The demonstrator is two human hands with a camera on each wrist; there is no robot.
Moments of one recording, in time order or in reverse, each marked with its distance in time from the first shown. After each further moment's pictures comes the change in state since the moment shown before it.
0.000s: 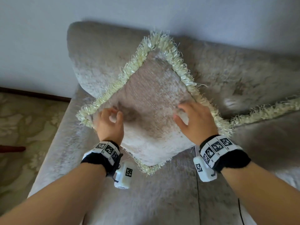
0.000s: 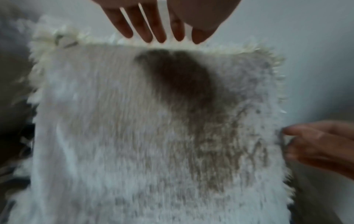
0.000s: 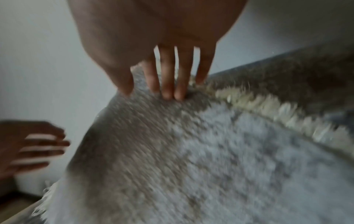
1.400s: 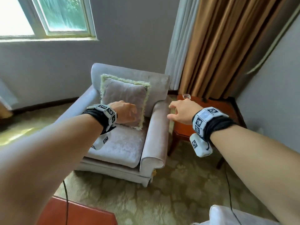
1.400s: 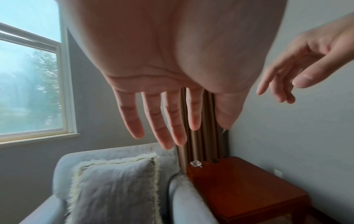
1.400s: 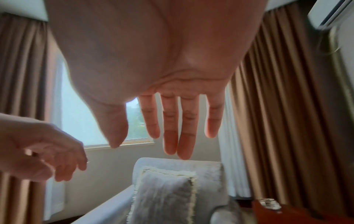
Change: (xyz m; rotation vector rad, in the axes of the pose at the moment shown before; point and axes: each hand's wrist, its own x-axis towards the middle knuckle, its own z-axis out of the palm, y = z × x) left_hand -0.613 -0.124 -0.865 0.716 0.355 -0.829; right_hand -0.392 -0.910 -0.198 -0.143 -0.532 -1.623
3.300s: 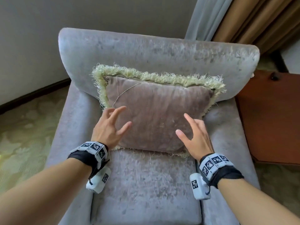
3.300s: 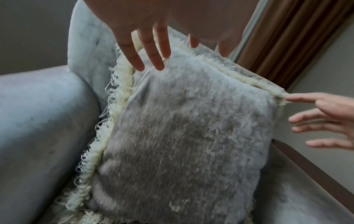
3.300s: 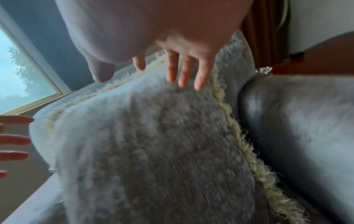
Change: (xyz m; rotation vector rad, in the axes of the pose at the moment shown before) left_hand 0.536 -0.511 0.176 -0.469 0.189 -0.054; right_hand 0.636 -0.128 0.265 0.657 0.172 0.438
